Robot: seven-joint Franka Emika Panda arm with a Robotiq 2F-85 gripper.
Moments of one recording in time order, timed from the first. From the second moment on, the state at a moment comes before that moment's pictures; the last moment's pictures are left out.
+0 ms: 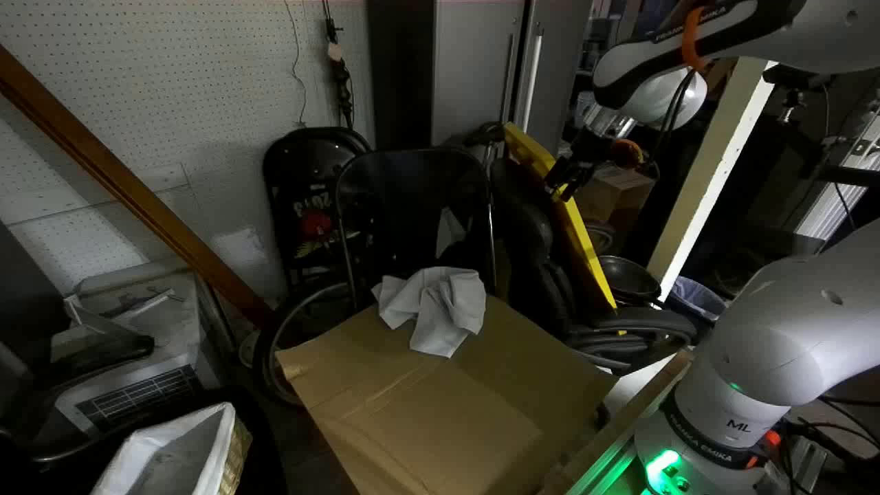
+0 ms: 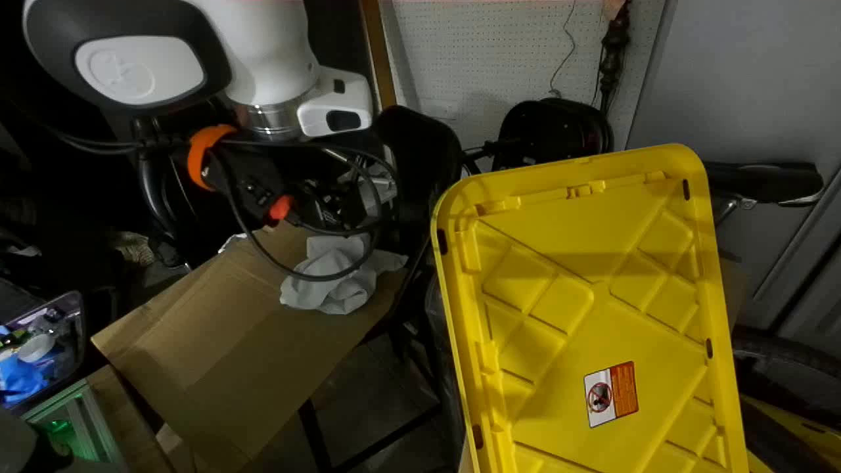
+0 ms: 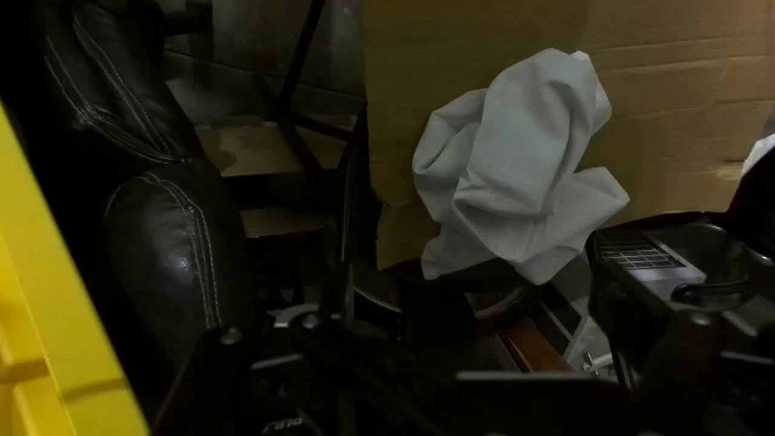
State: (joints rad) arm 0.03 -0.43 -0.44 -2.51 0.22 2.25 -0.54
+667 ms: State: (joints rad) arm 0.01 -0.41 -0.42 -2.51 0.22 2.27 -0.50
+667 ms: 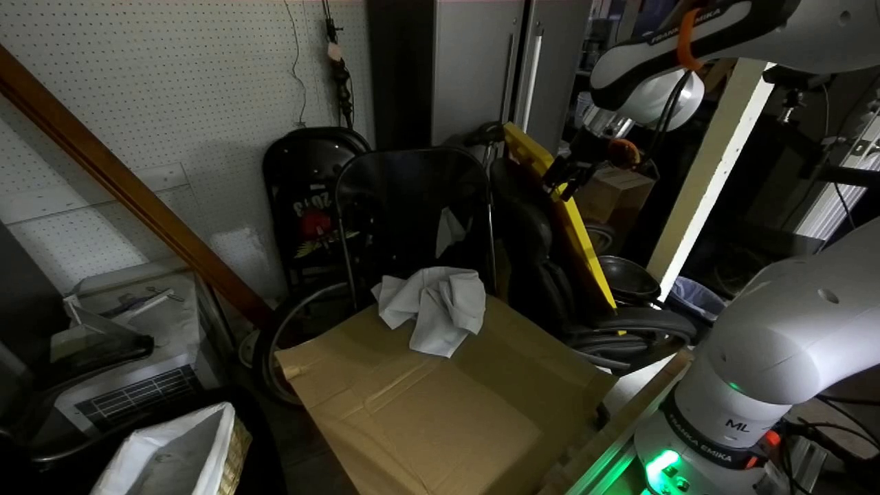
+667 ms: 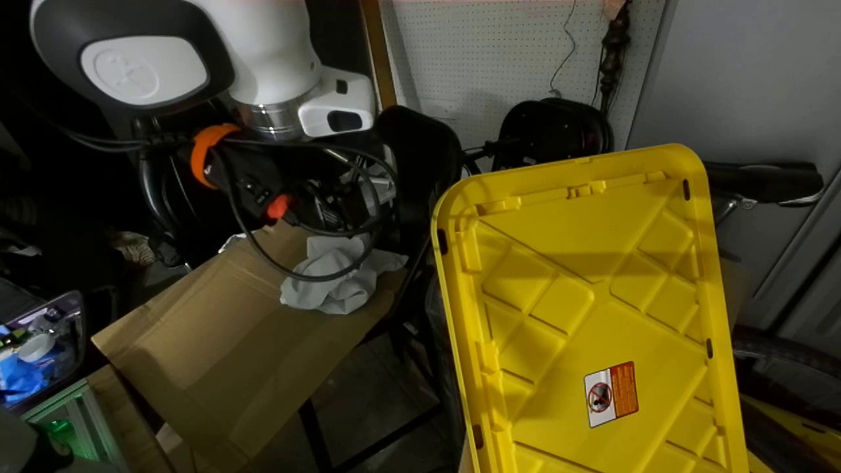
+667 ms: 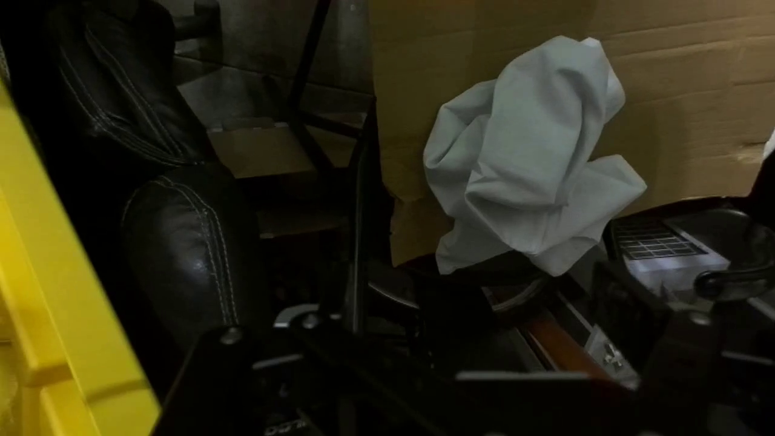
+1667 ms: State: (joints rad) arm -0.12 0.10 -0.27 -2.46 -0.08 2.95 0.33
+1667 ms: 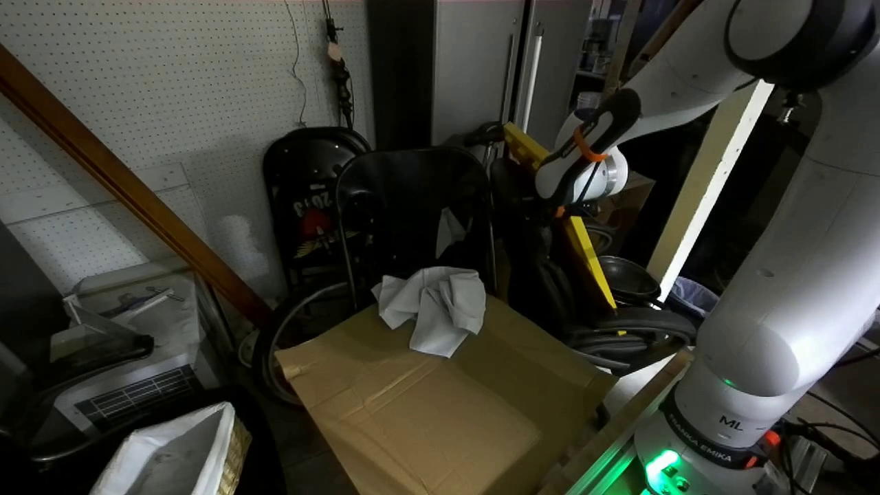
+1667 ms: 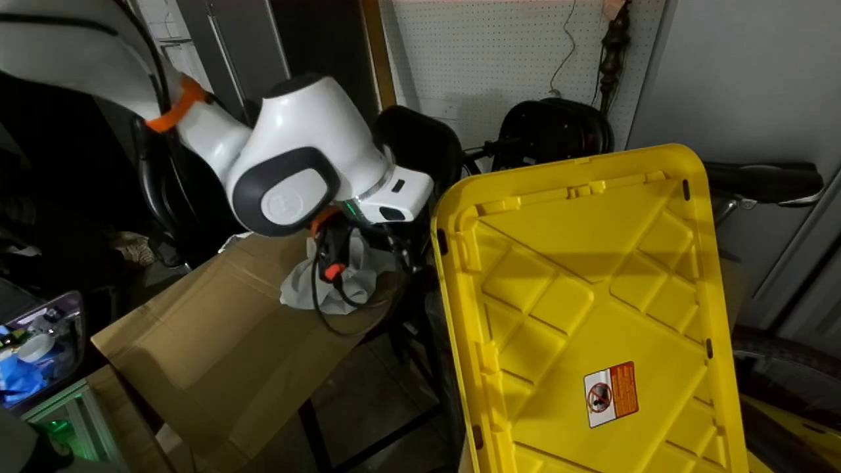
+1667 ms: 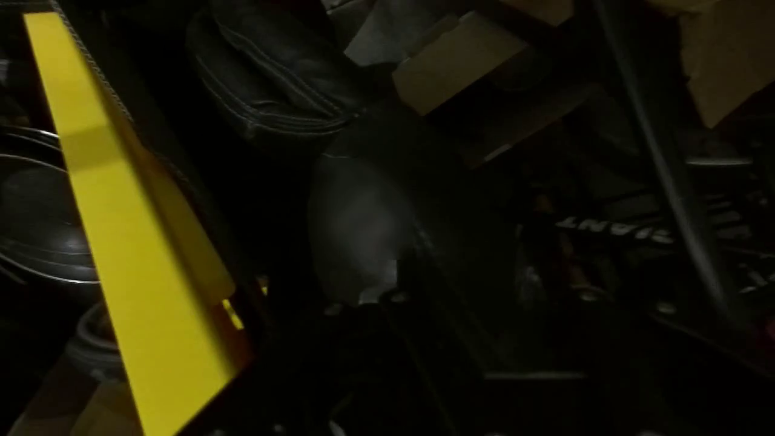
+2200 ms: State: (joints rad) arm 0.19 0.22 -0.56 -2.32 -0.49 2.87 0.83
